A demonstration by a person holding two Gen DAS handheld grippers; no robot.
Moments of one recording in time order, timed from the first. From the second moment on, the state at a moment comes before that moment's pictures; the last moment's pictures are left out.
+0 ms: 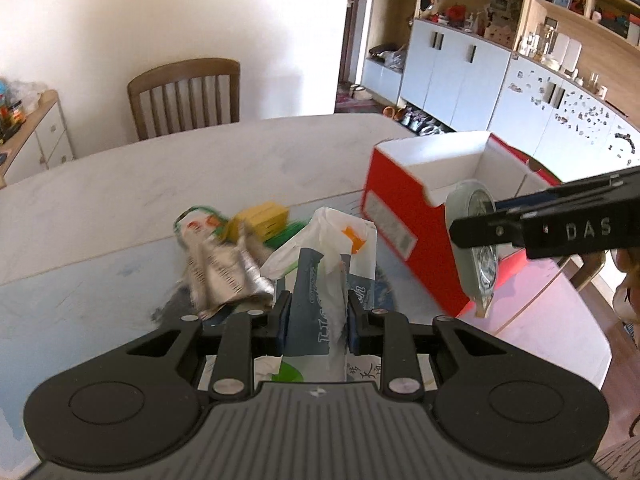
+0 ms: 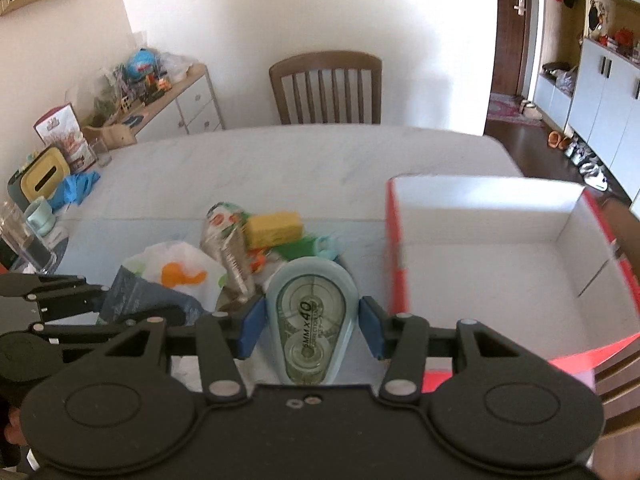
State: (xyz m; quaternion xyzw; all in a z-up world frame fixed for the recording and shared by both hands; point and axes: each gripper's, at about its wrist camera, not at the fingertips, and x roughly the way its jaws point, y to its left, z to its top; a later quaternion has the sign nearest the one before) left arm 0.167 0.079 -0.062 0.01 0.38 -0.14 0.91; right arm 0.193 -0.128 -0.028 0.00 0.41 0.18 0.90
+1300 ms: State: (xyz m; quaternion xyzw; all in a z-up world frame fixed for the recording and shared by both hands) left arm 0.326 -0.158 -0.081 0.09 0.46 -0.16 0.87; right arm 0.295 -0.292 -0.093 -0.07 0.46 0.17 0.87
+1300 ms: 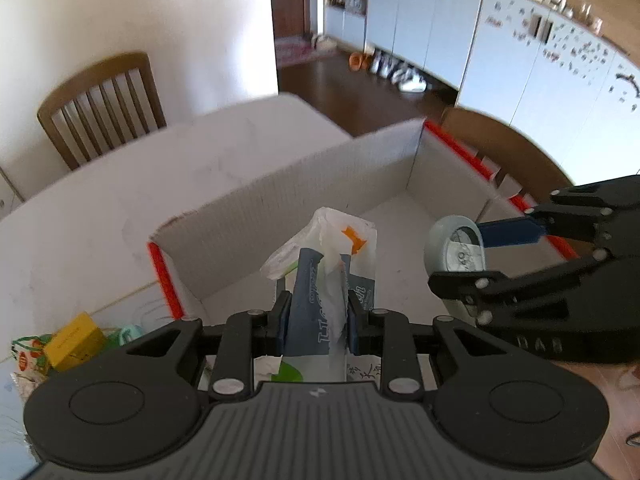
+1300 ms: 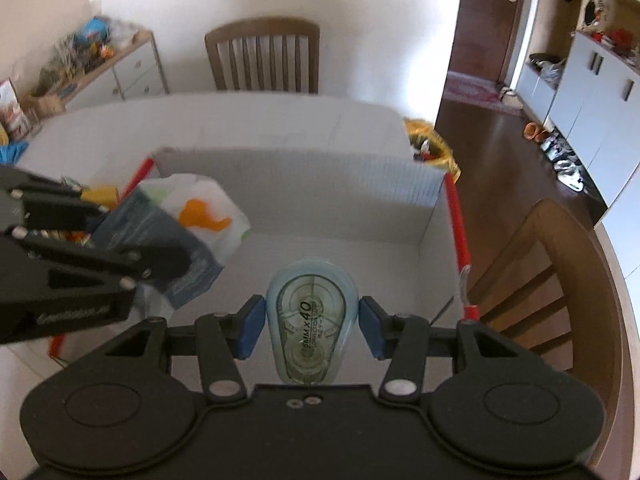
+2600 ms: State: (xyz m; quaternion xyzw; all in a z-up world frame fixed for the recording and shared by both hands) left arm 0.384 -0.183 -0.158 0.12 0.56 -0.16 0.80; right arm 0.321 -0.280 -0.143 -0.12 0.55 0.19 0.81
